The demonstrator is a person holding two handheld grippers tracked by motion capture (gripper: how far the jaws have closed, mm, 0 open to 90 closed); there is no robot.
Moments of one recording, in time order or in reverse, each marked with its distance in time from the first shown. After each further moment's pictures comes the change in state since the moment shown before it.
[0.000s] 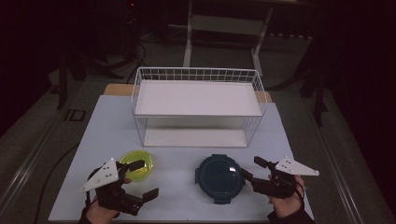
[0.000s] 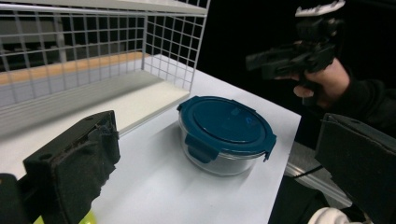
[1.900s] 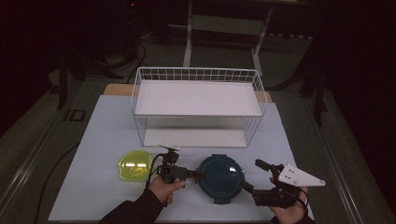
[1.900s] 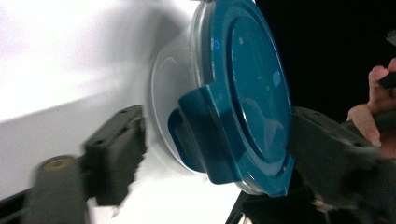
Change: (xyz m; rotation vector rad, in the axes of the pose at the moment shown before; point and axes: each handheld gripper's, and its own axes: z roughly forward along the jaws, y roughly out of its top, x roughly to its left) left arm 0.043 -0.032 0.160 0.452 -0.120 -0.786; right arm 0.020 0.003 -0.017 -0.056 0.074 -0.117
